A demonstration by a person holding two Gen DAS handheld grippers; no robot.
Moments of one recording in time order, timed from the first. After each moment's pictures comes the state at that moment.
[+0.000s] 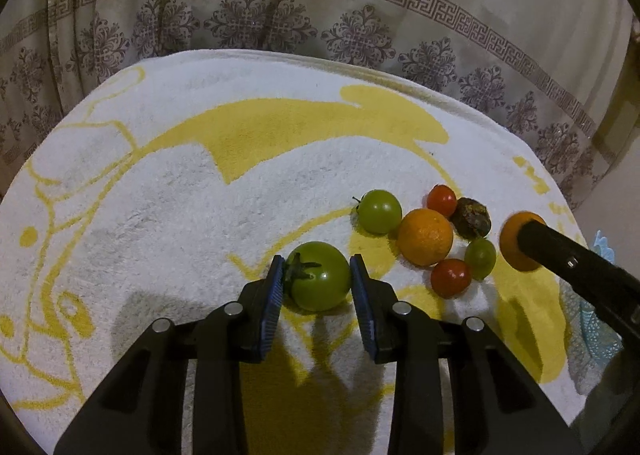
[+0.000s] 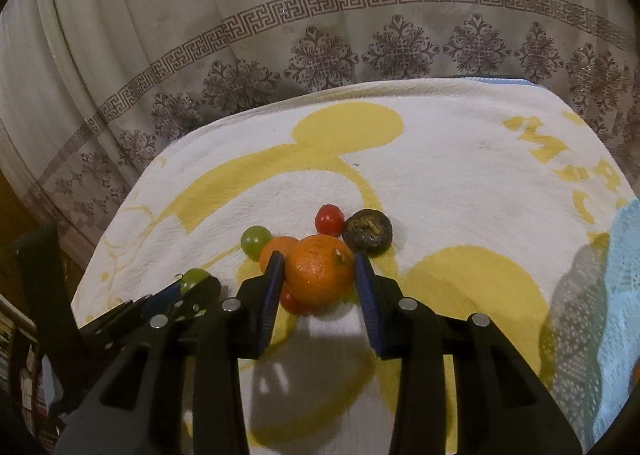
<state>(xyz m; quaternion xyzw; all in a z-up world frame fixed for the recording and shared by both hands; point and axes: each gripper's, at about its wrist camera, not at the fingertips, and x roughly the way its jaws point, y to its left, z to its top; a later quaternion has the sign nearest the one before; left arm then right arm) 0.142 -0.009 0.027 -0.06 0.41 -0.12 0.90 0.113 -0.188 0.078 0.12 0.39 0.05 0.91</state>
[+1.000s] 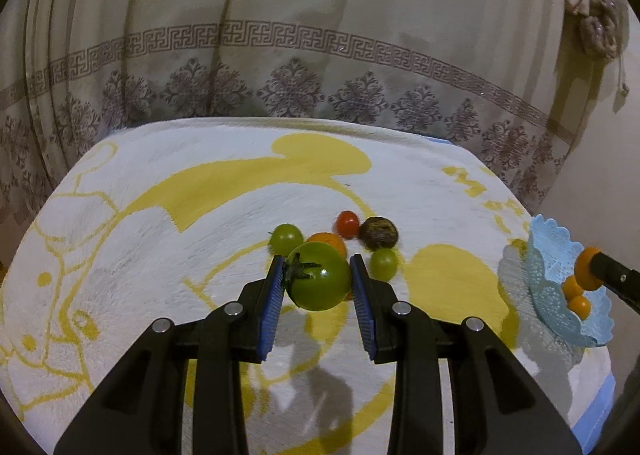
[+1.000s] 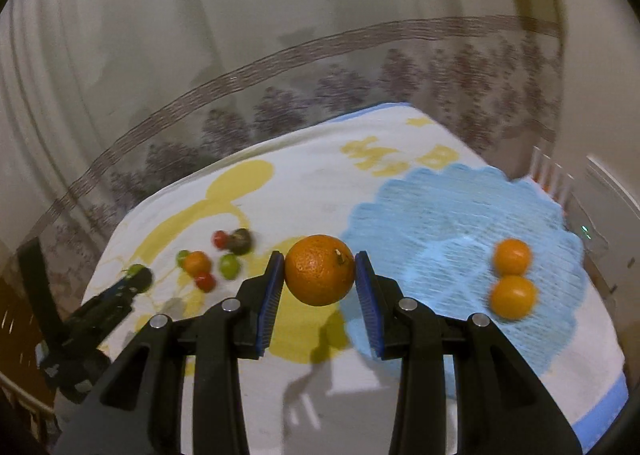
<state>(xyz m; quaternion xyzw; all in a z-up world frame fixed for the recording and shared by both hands) 0.088 -0.054 0.081 -0.01 0.33 -0.18 0.93 -0.032 -0.313 0.119 0.19 0.31 -0.09 0.93</state>
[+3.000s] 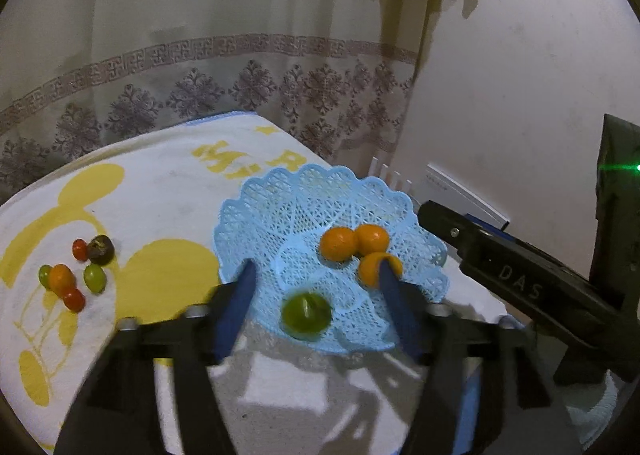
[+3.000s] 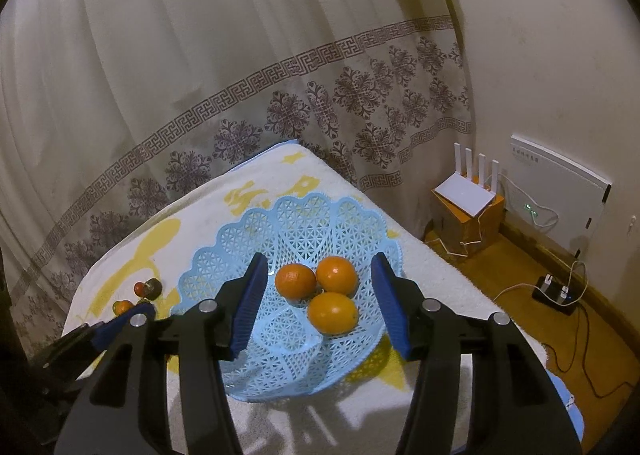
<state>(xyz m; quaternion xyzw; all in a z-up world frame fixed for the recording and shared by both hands) -0.018 -0.268 0.111 0.08 0.32 -0.40 0.85 -0.112 -0.418 0.110 0.24 0.25 -0.20 0.92</state>
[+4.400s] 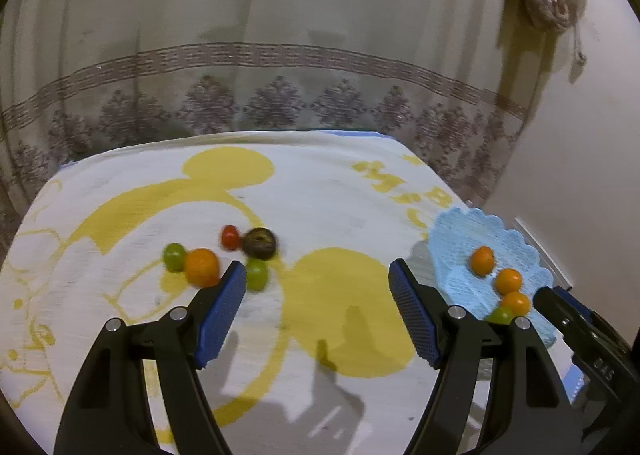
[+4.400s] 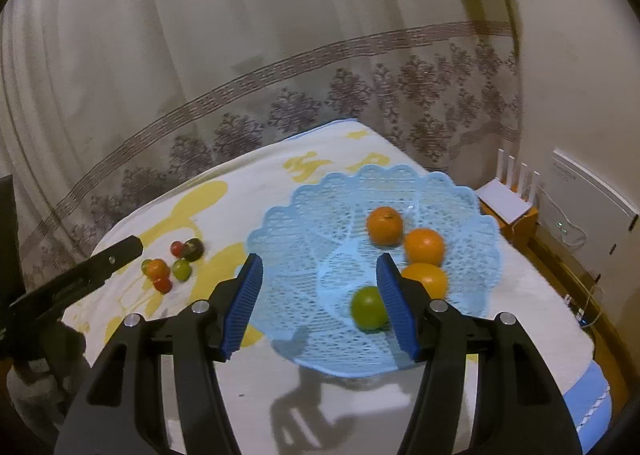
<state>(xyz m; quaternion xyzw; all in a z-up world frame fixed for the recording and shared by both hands) 0.059 -0.139 0.117 0.01 0.33 -0.24 0.91 -0.079 -0.343 0.109 0.19 0.27 -0.12 0.94</state>
